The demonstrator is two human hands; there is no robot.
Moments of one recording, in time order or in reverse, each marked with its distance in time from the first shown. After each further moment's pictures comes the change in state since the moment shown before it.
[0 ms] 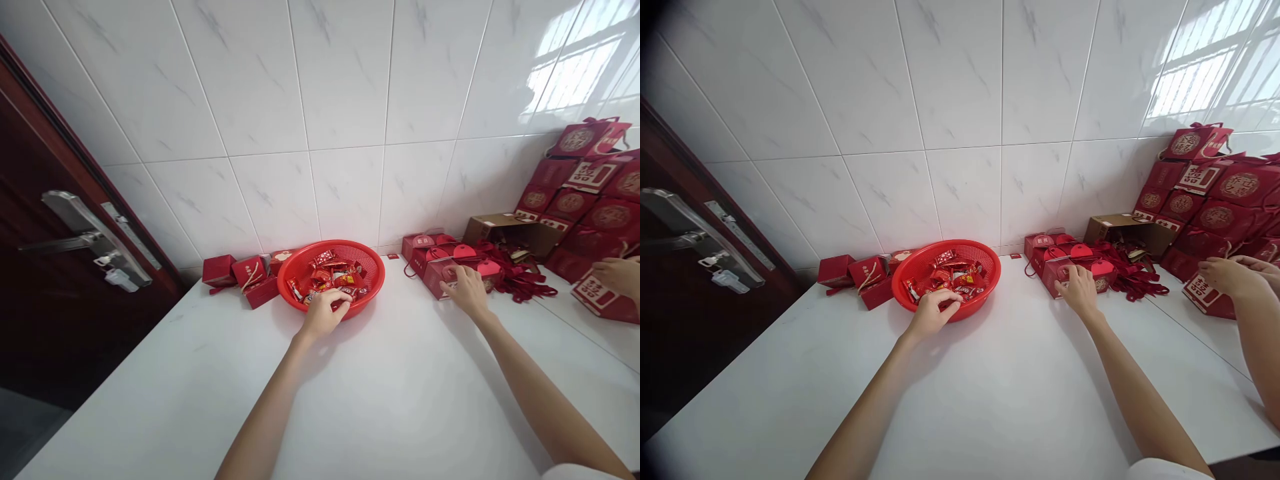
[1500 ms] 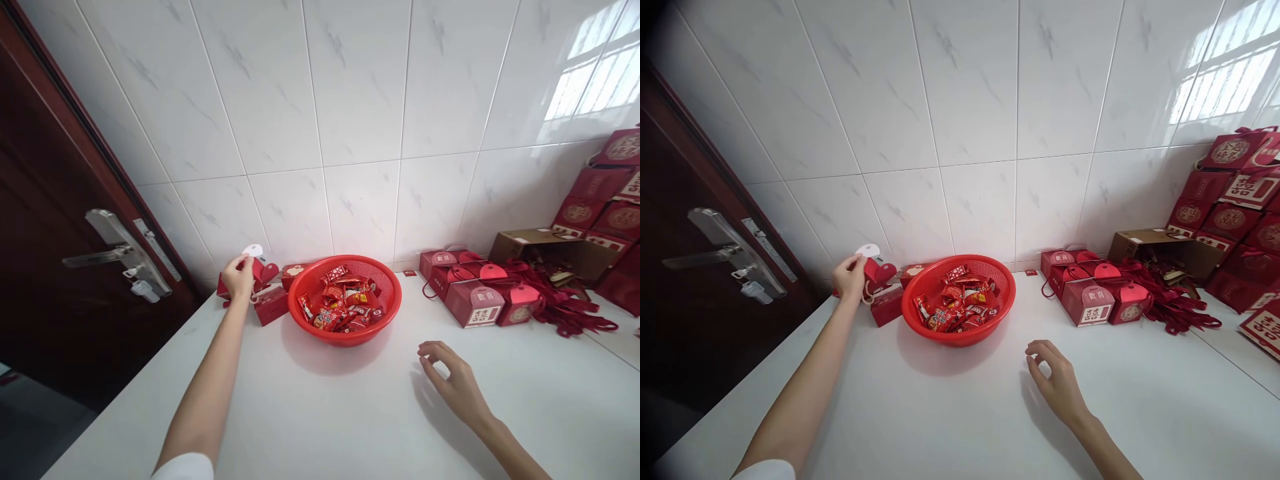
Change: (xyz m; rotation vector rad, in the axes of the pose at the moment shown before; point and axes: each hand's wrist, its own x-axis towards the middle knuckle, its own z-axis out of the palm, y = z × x) left_hand 0.066 -0.099 -0.185 0.291 0.910 -0.499; right_hand -0.119 -0.119 -0.017 0.762 -0.193 -0.149
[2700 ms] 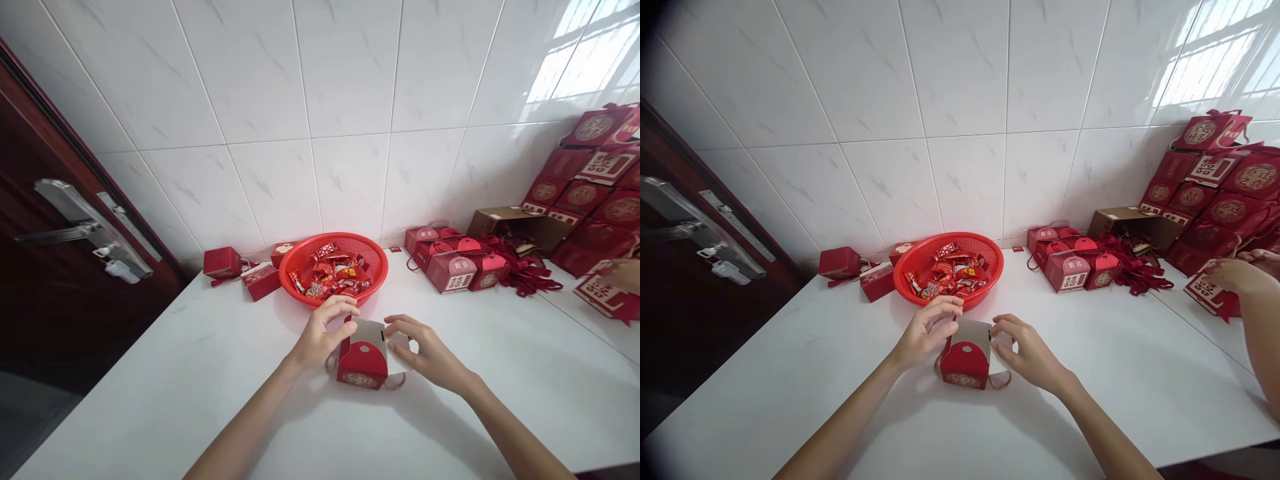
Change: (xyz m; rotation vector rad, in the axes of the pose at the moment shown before) left_hand -0.234 0.066 -0.040 -0.535 -1.158 0.190; right_hand -0.005 -0.065 -0.016 -0.079 -0.472 0.019
